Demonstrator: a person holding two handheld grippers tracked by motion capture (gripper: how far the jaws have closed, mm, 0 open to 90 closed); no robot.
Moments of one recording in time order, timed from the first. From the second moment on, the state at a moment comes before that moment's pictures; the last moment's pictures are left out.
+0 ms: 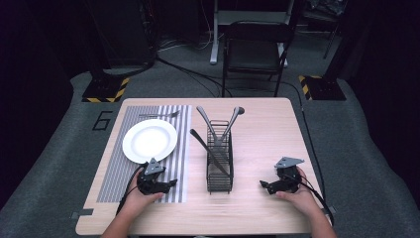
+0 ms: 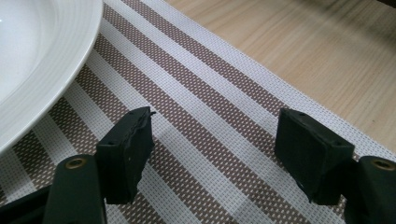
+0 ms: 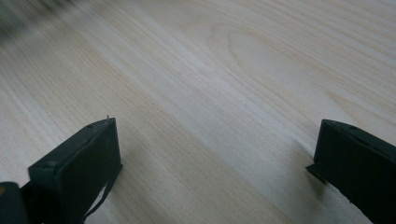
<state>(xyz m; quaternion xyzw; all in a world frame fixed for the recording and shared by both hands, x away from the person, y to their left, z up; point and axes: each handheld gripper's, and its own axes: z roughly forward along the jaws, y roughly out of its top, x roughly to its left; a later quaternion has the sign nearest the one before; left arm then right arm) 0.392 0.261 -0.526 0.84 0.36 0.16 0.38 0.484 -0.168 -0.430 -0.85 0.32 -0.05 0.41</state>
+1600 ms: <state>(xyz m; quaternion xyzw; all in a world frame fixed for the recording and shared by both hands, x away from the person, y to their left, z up) 0.405 0.228 -0.405 0.79 0.42 0.12 0.43 0.484 -0.168 -0.430 -0.85 0.32 -0.05 0.41</state>
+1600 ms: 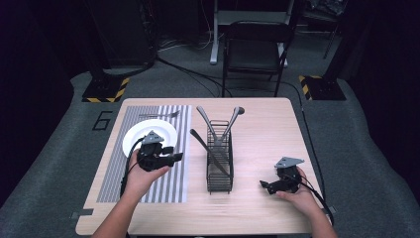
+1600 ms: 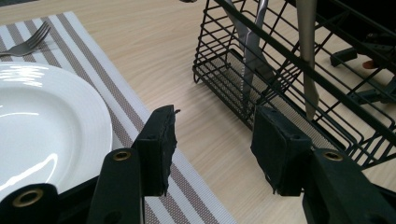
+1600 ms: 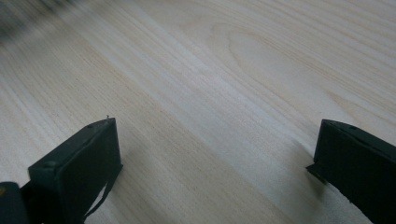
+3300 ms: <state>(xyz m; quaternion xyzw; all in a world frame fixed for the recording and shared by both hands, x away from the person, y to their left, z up) 0.434 0.174 -0.350 0.78 0.41 0.11 0.47 0.484 -0.168 -0.430 -0.85 0.32 -0.05 0.41</state>
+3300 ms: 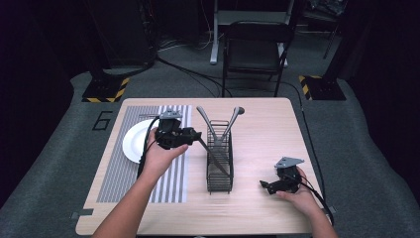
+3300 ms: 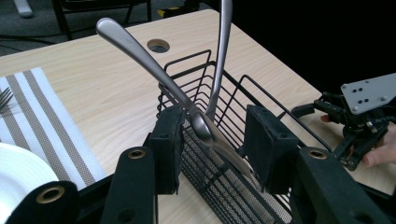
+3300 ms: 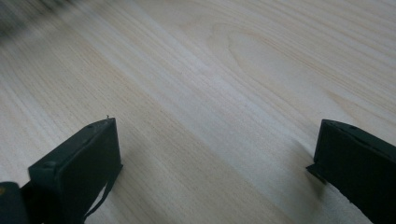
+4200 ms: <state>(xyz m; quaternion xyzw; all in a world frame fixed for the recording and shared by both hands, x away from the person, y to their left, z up) 0.432 0.168 -0.353 0.77 0.42 0.12 0.47 0.484 -0.168 -0.430 -0.85 0.32 -0.05 0.41</state>
